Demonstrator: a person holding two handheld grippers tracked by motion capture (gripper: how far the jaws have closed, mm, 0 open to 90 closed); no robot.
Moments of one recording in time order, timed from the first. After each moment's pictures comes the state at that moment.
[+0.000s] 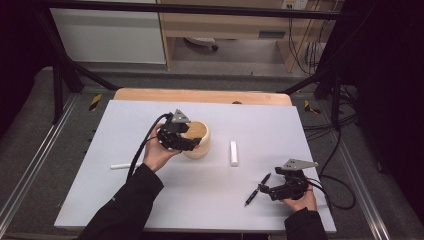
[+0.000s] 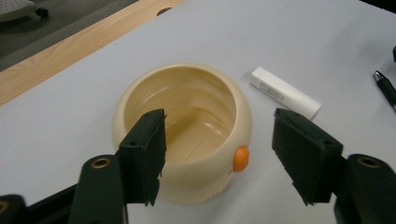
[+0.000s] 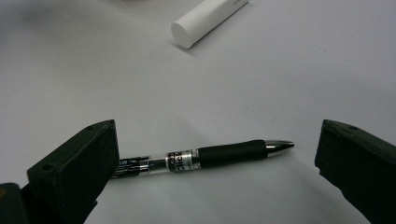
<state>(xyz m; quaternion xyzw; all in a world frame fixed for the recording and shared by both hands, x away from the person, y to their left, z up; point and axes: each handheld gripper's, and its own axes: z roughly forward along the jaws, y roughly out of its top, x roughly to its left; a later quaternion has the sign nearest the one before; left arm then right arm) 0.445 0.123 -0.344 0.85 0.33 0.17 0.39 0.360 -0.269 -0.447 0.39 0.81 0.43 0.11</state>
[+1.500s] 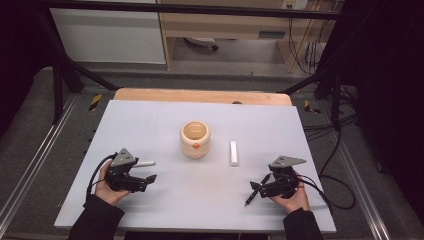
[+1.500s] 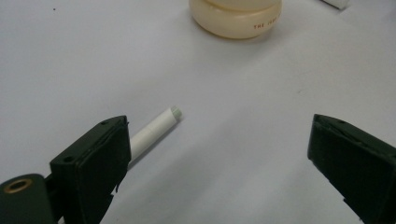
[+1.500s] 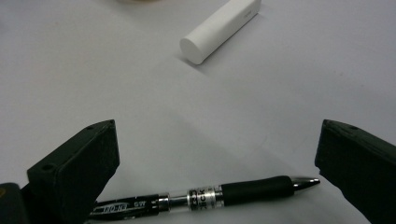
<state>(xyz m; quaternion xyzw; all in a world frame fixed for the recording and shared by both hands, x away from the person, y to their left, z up) 0.366 0.254 -0.420 0.82 0.38 0.15 0.40 0.364 -0.236 -0.436 0.40 0.82 0.40 0.13</state>
